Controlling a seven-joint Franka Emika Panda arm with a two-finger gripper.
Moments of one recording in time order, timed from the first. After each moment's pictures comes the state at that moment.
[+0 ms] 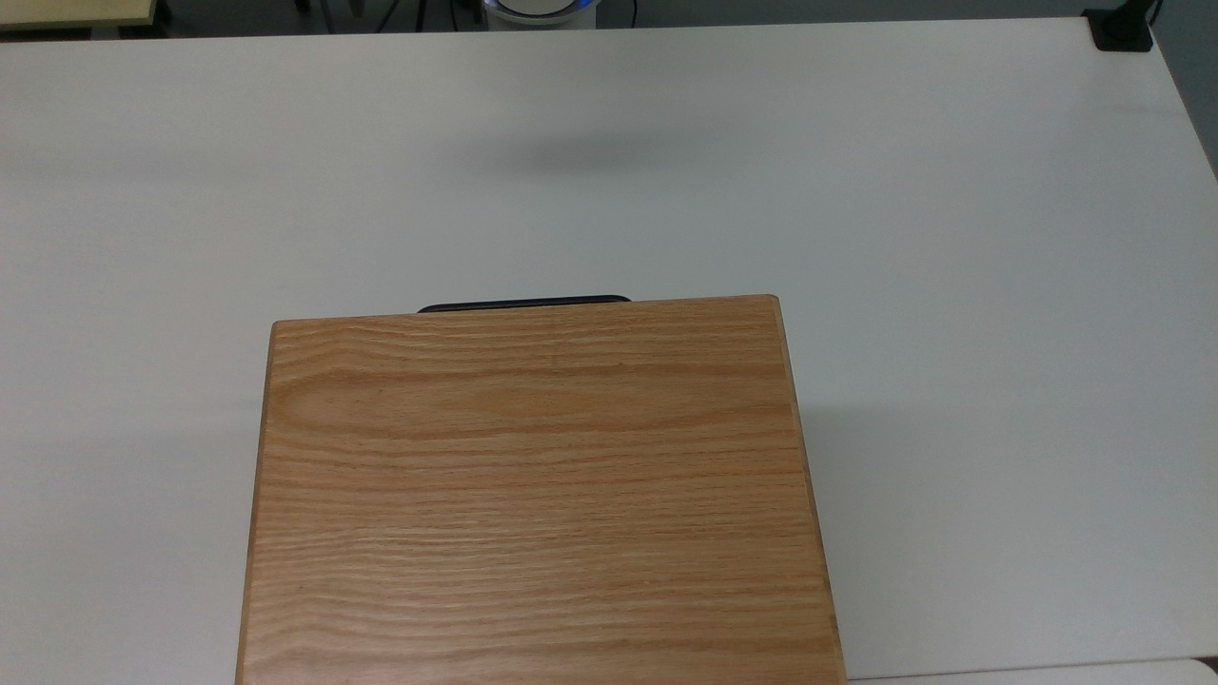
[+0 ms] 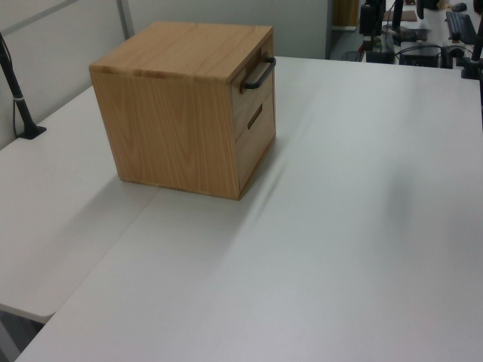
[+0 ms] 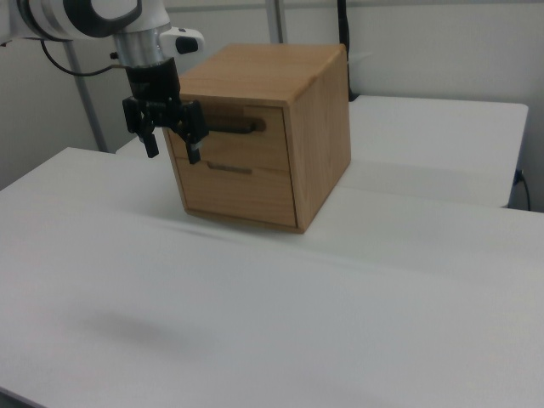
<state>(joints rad) 0.02 0.01 -0.06 -1.55 -0.05 1.52 -0.05</state>
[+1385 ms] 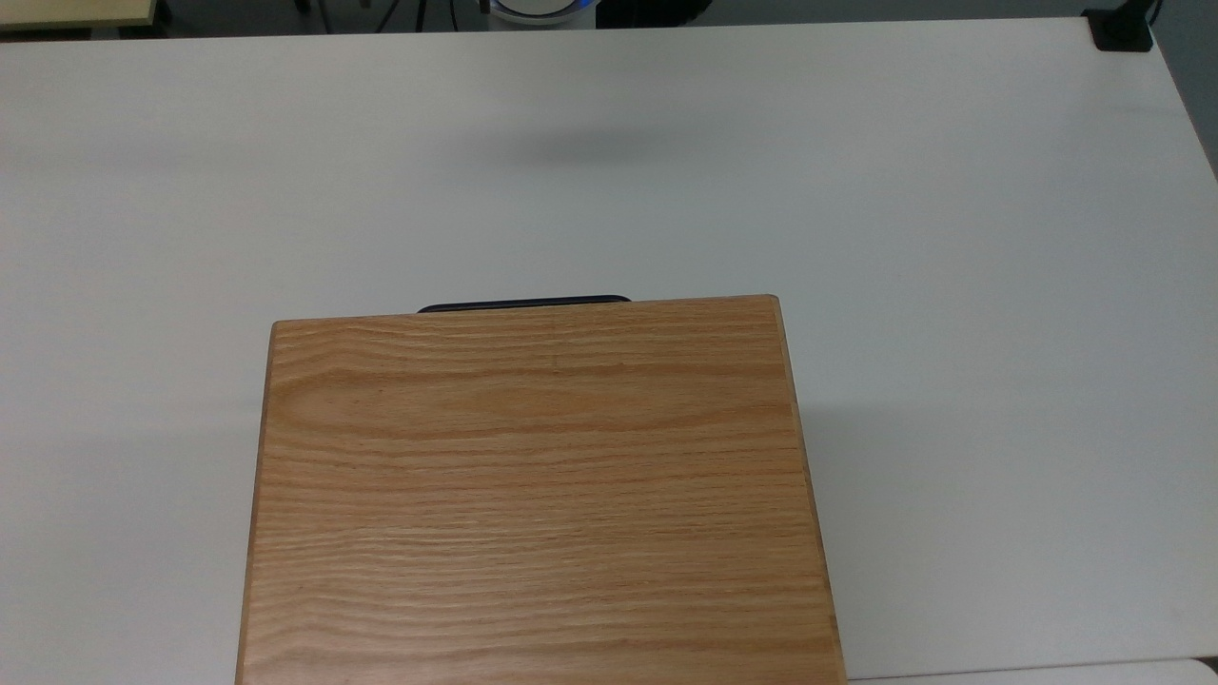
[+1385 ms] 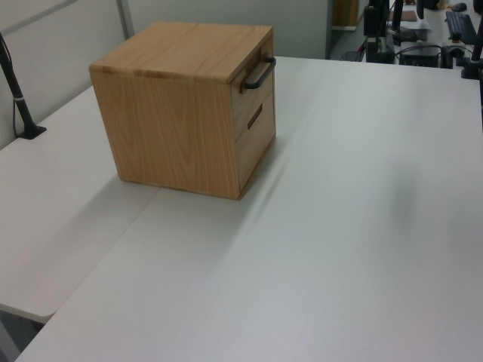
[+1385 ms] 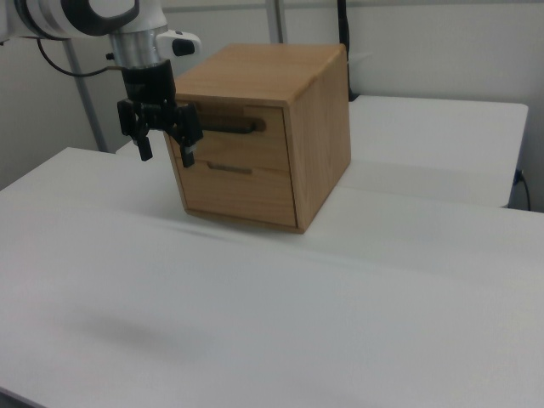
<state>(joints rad) 0.02 0.01 -0.05 -1.54 -0.05 1.47 -0.05</state>
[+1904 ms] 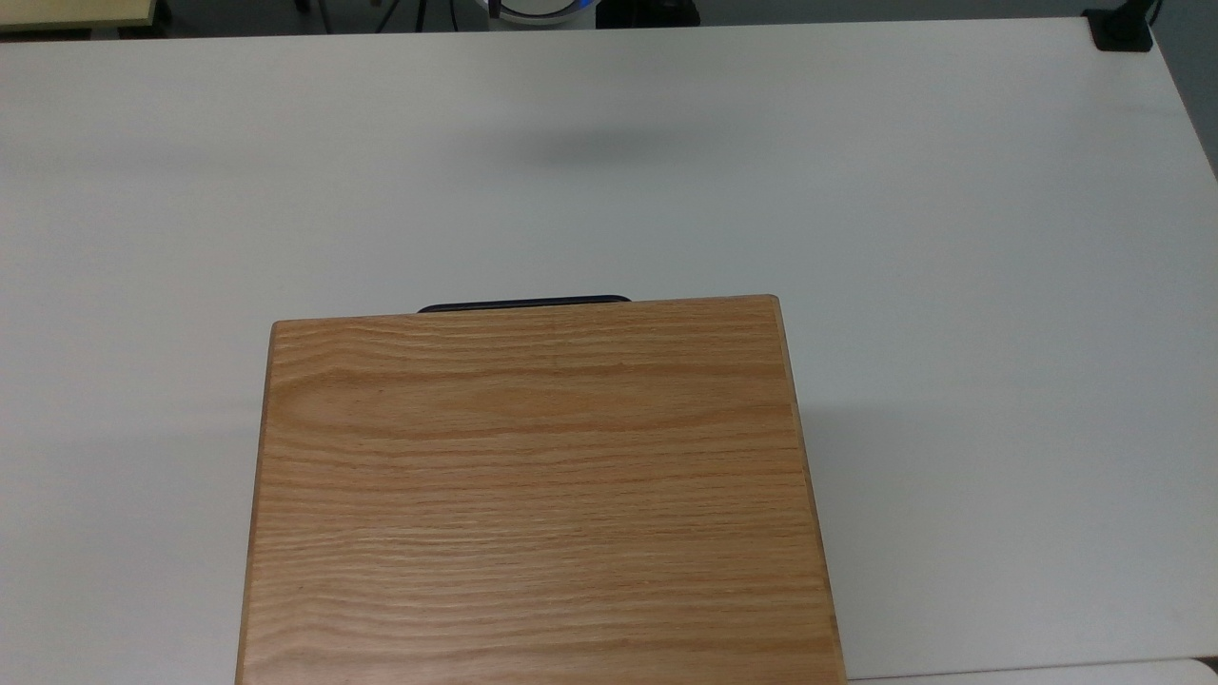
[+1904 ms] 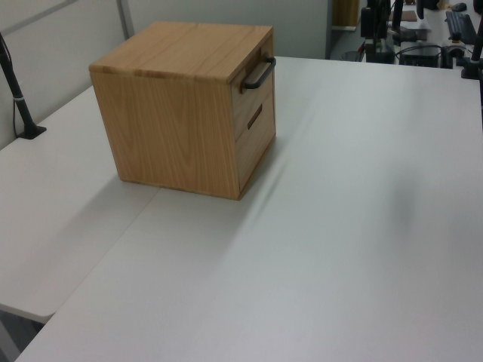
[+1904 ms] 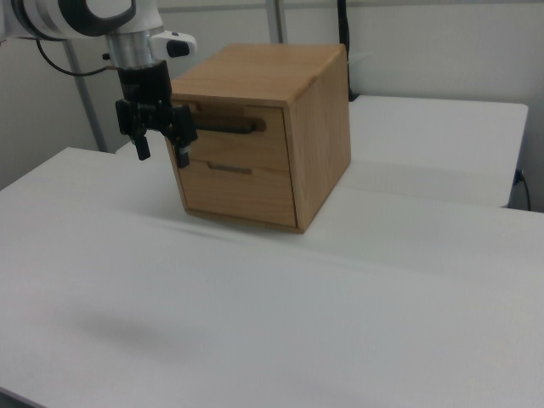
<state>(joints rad) 0.02 0.01 -0.04 -1.55 -0.05 1.47 0.03</state>
